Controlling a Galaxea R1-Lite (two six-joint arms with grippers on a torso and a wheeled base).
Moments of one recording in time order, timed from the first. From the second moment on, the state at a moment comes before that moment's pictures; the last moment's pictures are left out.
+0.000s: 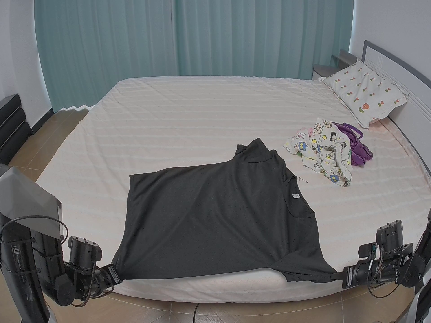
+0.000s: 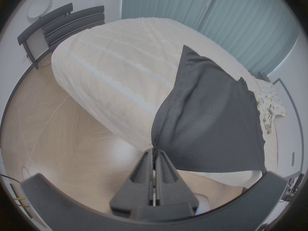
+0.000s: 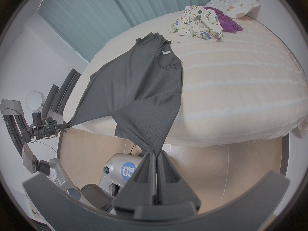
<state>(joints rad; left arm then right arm) -0.18 2.21 -0.03 -1.22 0.14 -0.67 0.16 1.88 -0.02 -0.93 0.24 0.23</state>
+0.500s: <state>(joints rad) -0.17 2.22 -0.06 -1.37 0.17 -0.67 0.14 1.83 -0.14 -0.95 0.26 0.24</state>
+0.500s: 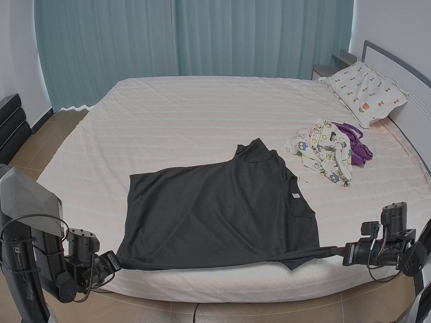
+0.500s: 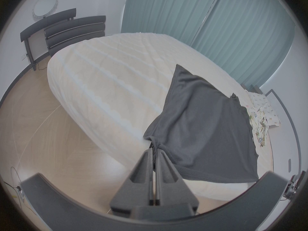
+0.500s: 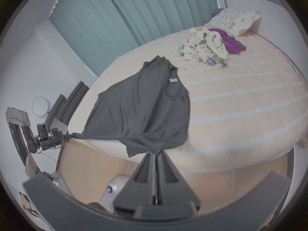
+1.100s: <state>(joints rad) -0.15 2.15 -0.21 -1.37 0.21 -0.67 0.14 1.84 -0.43 -0.82 0.26 0.24</state>
